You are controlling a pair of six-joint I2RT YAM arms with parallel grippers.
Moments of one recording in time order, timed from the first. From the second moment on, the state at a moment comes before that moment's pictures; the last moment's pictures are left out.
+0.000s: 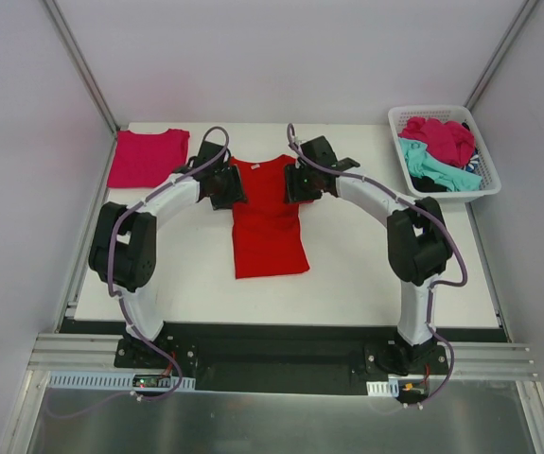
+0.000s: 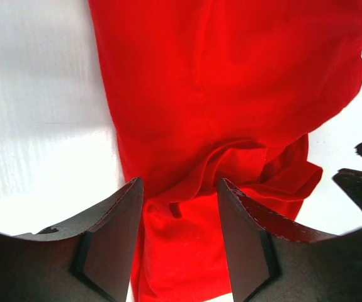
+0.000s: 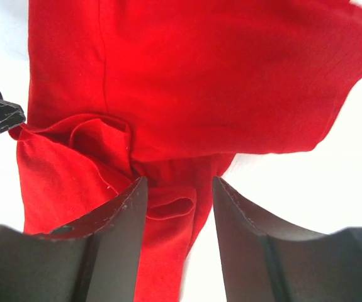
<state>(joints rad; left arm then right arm) -0.33 1.82 1.30 -0.44 0.17 -0.60 0.54 1.99 1.57 -0.49 -0.17 0.27</state>
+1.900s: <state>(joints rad) -0.66 1.23 0.57 -0.28 0.07 -0.89 0.80 1.36 0.73 -0.28 -0.04 0.52</state>
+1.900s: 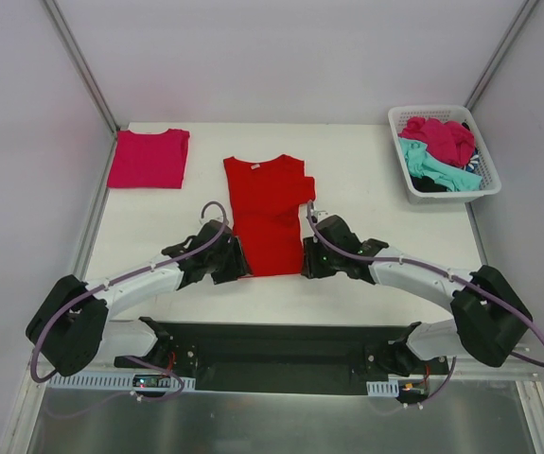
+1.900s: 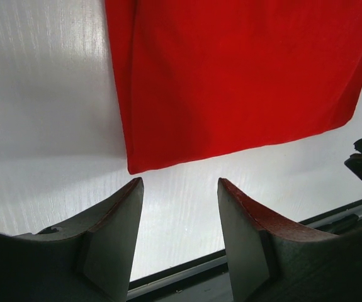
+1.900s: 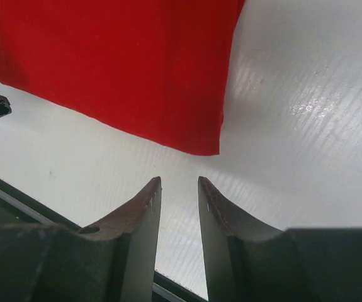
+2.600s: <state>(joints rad) -0.63 1.30 0.60 -0.32 0.03 -0.85 0.72 1.41 0.72 -0.25 -0.08 0.49</state>
